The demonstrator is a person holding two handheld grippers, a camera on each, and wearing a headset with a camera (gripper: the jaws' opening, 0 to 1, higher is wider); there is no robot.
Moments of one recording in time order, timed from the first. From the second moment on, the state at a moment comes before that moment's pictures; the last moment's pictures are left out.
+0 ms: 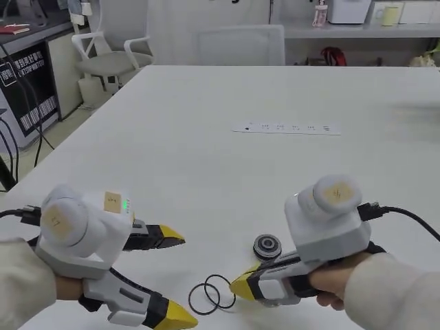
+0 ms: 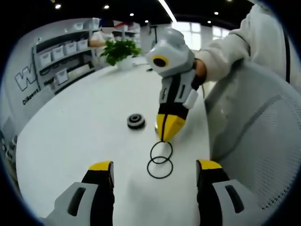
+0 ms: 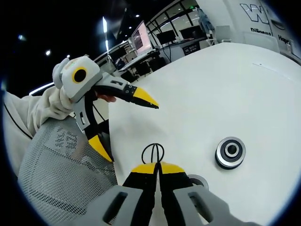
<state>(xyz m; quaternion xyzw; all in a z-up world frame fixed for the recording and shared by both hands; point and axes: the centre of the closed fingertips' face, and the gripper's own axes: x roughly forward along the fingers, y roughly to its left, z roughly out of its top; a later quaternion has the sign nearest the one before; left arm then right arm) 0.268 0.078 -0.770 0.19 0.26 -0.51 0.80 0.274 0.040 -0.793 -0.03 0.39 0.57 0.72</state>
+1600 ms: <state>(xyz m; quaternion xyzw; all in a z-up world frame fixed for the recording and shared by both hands) 0.264 0.079 -0.774 0.20 0.28 -0.51 0.79 0.309 0.022 -0.766 -0.02 0.33 0.55 0.76</state>
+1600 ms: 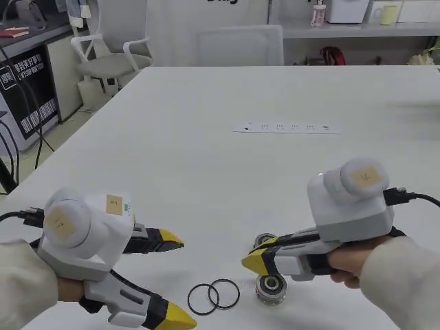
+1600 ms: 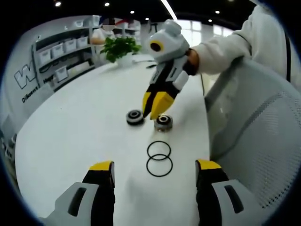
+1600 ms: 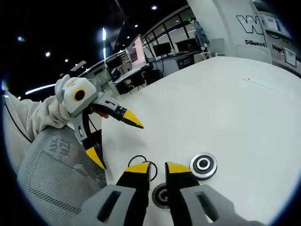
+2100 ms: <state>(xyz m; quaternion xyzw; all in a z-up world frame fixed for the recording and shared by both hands) 0.264 0.080 -0.776 0.19 0.28 -0.51 0.79 0.320 0.011 -0.749 -0.03 0.30 0.55 0.78</state>
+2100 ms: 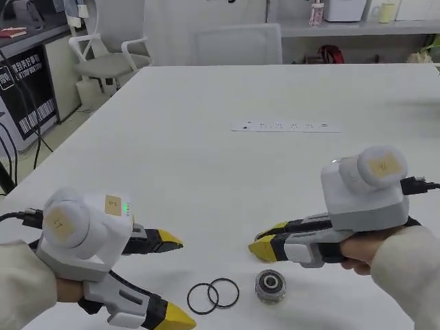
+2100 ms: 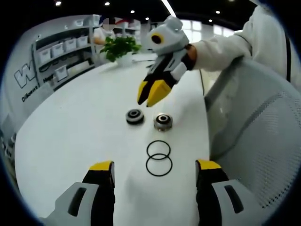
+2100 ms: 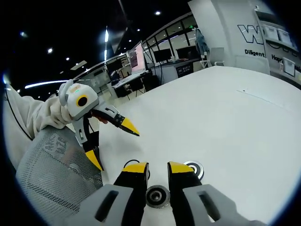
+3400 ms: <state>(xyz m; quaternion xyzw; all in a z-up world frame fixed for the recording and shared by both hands) 0.267 0.081 -0.773 0.18 0.28 -0.50 0.80 0.329 -0.022 -0.737 -0.08 0.24 0.57 0.78</state>
